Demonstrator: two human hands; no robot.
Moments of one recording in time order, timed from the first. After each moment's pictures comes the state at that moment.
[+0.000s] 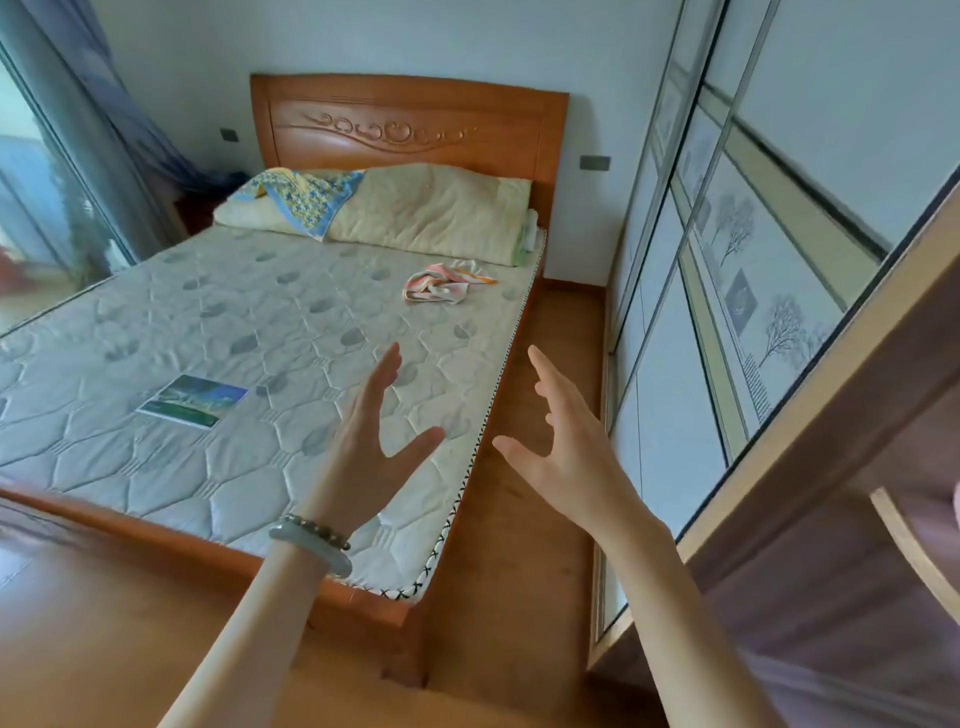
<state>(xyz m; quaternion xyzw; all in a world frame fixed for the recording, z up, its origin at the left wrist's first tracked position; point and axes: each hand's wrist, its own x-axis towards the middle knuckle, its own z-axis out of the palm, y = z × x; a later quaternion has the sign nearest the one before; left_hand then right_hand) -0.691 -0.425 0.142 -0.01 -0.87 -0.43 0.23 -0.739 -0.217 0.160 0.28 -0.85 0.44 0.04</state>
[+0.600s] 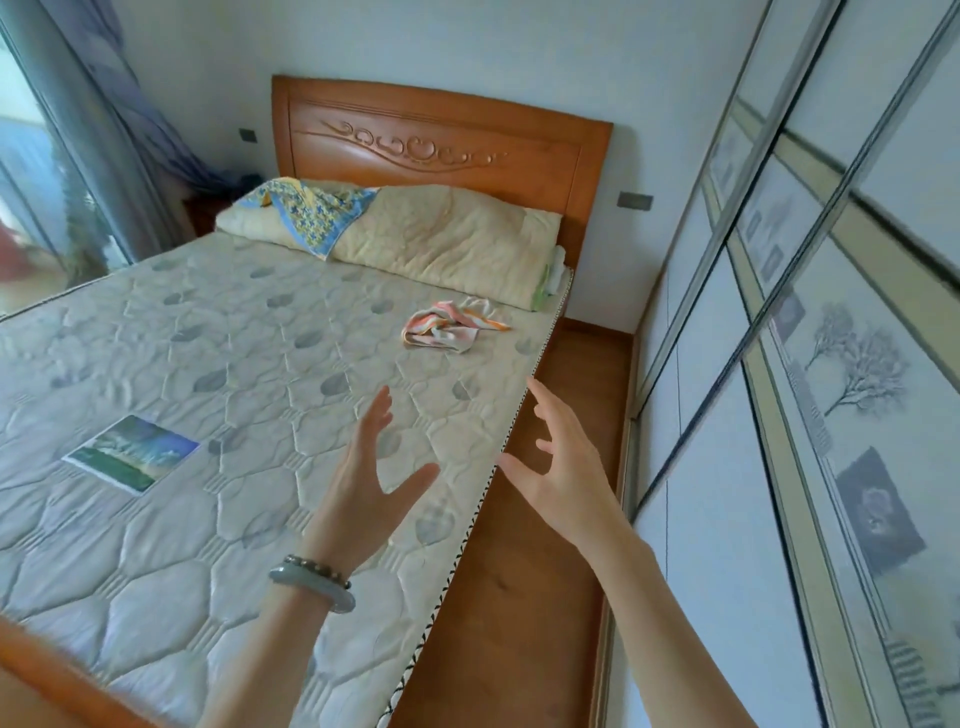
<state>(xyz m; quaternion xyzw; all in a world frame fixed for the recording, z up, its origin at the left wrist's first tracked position) -0.953 -0.454 0.115 0.09 -0.86 -0.46 0.21 -1.046 -0.267 0.124 0.29 -0.84 0.46 0.01</state>
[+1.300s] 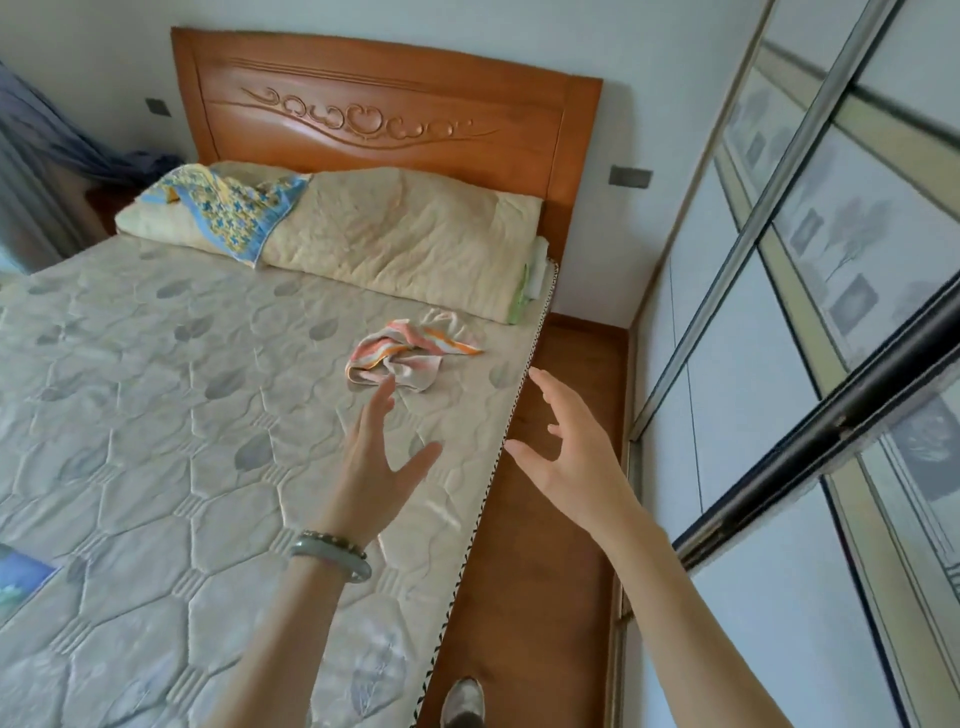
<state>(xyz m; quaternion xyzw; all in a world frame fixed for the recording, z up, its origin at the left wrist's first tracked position) -1.328 -0.505 0.067 0.09 -0.86 -0.46 0.20 -1.398 -0.298 0.092 0.26 -0.85 0.45 0.02</state>
